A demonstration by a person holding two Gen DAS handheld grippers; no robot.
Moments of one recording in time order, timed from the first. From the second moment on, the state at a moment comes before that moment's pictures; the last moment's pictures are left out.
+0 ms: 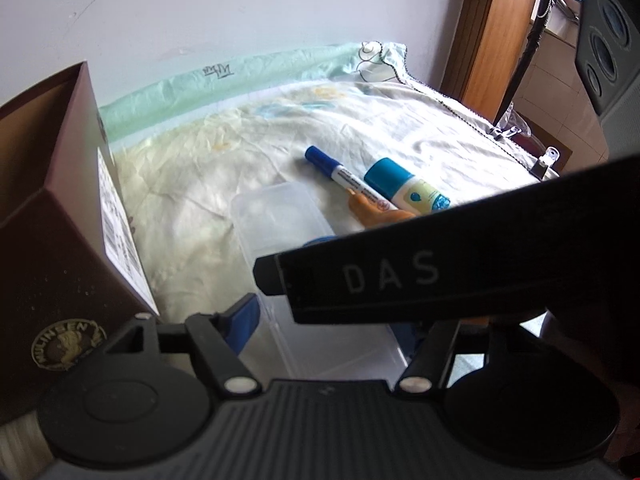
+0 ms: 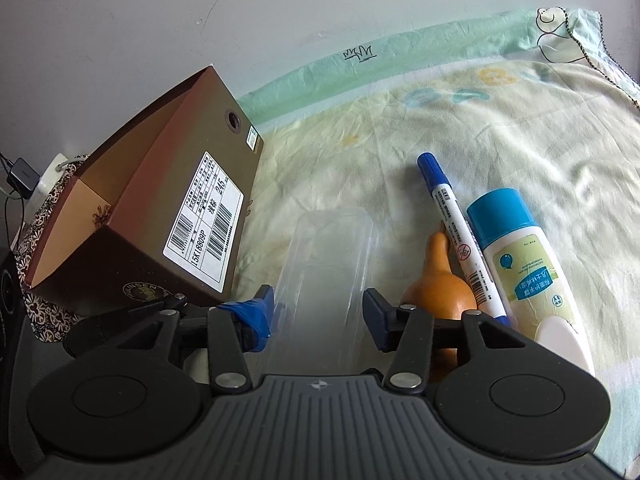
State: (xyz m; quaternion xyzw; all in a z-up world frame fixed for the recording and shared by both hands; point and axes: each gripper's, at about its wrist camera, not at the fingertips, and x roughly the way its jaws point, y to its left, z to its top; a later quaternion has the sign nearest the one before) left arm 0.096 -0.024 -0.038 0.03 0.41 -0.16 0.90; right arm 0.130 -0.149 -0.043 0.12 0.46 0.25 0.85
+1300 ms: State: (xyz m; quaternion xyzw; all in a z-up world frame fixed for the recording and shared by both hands) left arm 0.131 0.146 0.039 -0.01 0.38 -0.04 0.93; right arm 0.164 0.044 0.044 -0.03 0.36 0.41 0.84
